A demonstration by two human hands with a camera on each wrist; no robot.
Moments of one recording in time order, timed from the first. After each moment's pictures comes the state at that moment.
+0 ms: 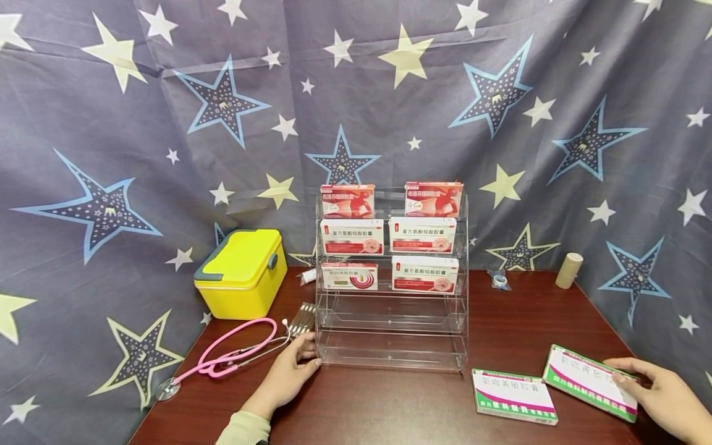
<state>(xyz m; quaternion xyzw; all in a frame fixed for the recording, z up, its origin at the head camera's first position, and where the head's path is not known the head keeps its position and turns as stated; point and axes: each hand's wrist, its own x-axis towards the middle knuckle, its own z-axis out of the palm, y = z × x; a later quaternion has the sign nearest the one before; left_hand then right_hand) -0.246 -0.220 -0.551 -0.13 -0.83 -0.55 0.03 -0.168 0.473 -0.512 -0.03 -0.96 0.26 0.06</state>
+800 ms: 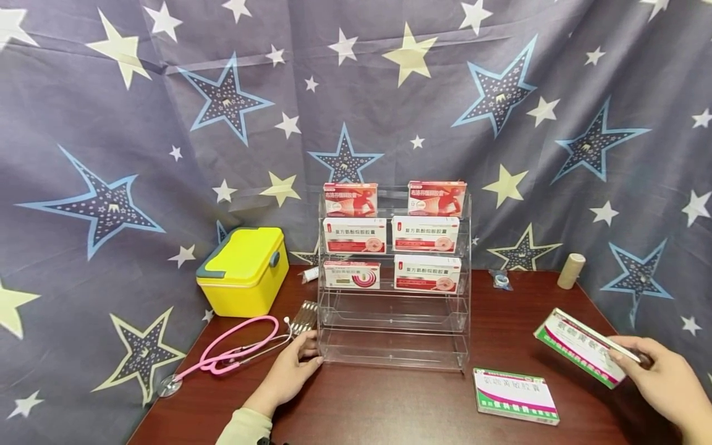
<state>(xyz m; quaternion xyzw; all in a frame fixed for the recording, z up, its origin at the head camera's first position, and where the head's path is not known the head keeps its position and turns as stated) -0.245 -0.220 -0.550 -0.12 -0.83 -0.54 0.03 -0.169 0.440 -0.476 -0.03 -0.93 0.27 0.23</state>
